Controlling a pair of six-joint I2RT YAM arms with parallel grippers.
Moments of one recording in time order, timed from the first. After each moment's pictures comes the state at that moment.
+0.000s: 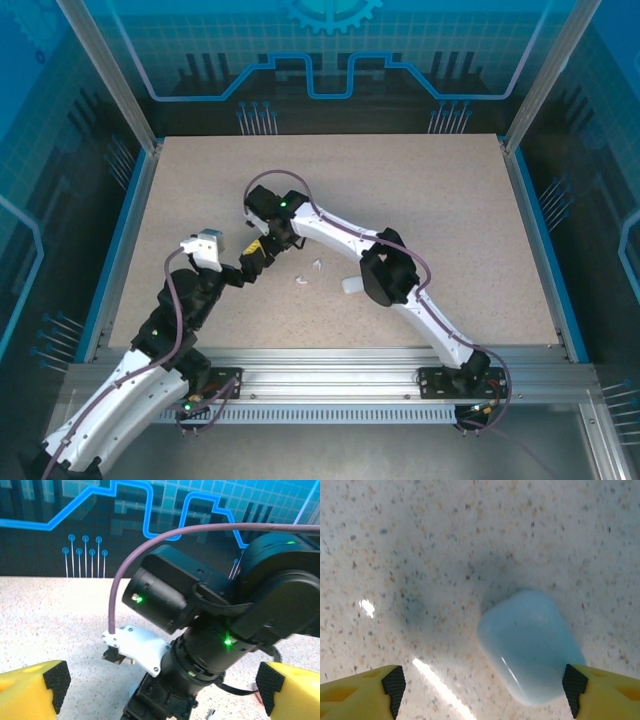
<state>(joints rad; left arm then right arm) -0.48 0.43 0.38 -0.06 -0.22 -0.23 0.89 2.53 2.34 -1.07 -0.01 0.06</state>
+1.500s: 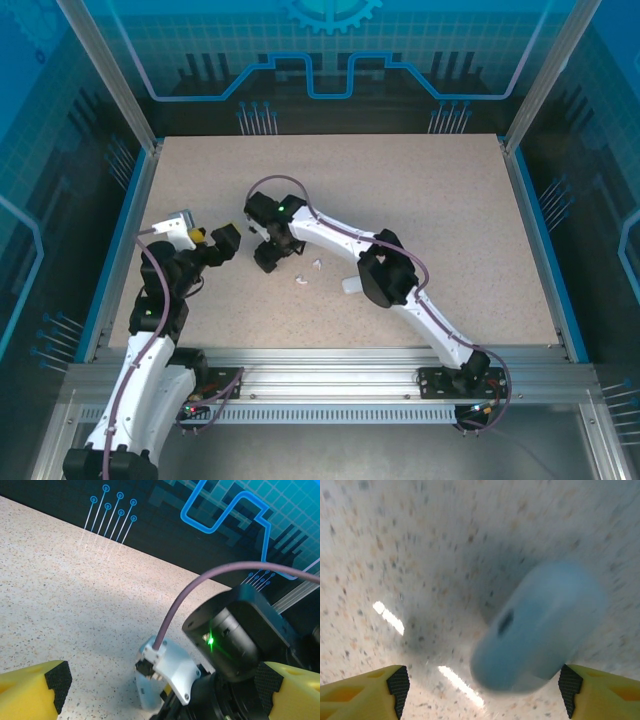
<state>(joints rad) 0.02 0.61 0.44 -0.07 0.25 -0.48 0.91 2.53 2.30 -1.11 0.00 0.12</state>
